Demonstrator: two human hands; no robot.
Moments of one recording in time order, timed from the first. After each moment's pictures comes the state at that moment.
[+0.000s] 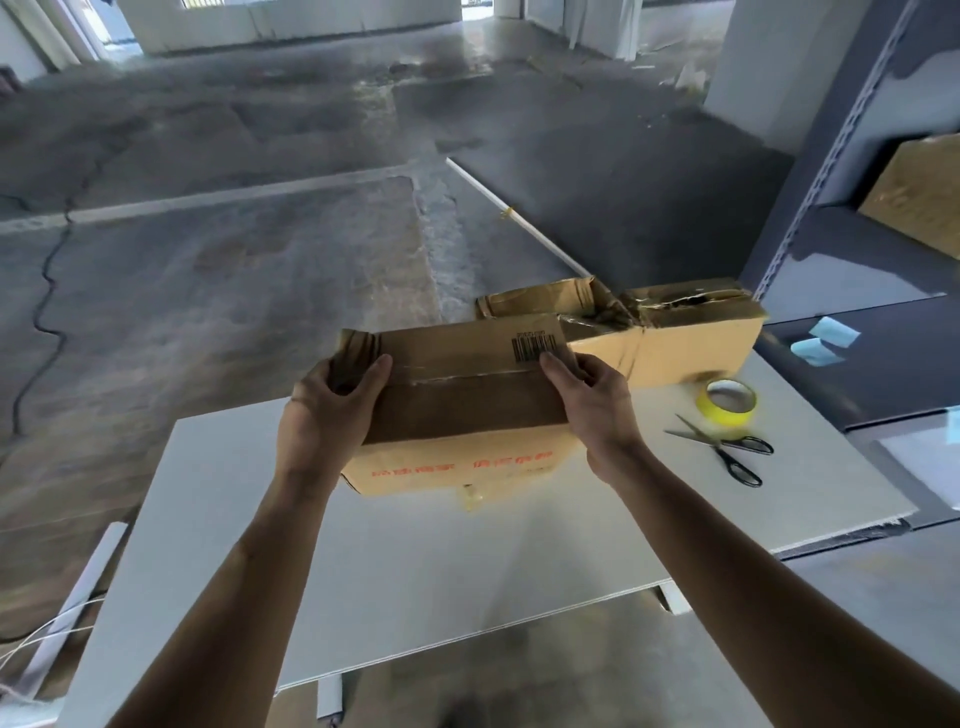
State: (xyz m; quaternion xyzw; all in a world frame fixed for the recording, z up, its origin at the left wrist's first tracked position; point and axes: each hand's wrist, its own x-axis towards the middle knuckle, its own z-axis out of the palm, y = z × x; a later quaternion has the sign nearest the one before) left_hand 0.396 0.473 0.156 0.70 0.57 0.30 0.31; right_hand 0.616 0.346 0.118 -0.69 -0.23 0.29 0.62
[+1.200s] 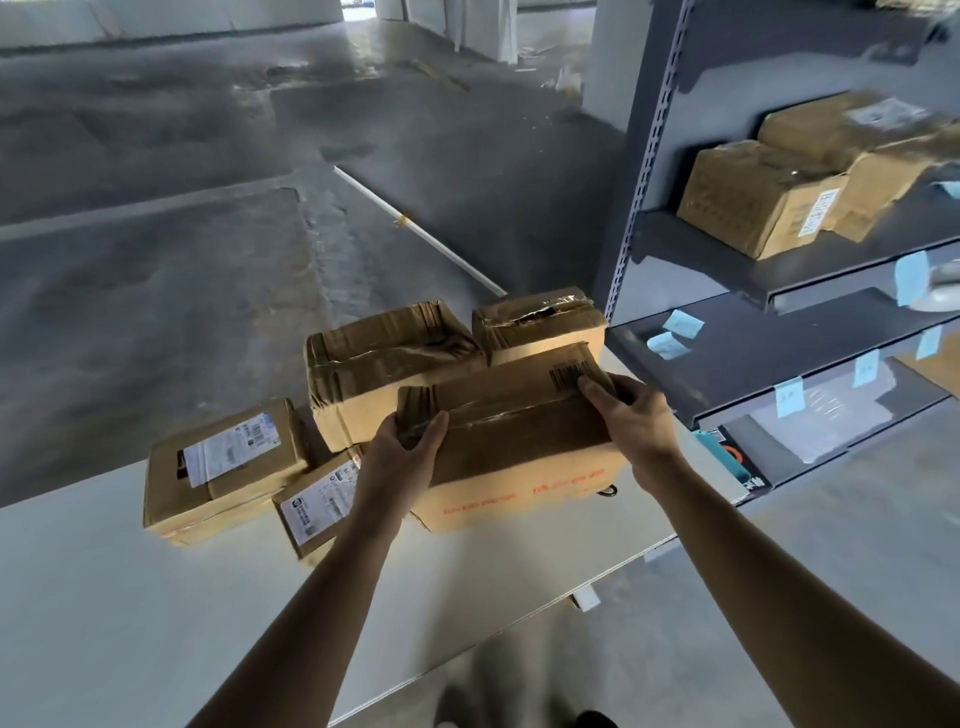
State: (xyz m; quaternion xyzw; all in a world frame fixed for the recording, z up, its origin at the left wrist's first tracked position) left_hand 0.619 0.384 0.082 0.73 0.47 0.18 0.47; right_hand 0.827 0.222 0.085 -0.76 -0.16 0.21 0.59
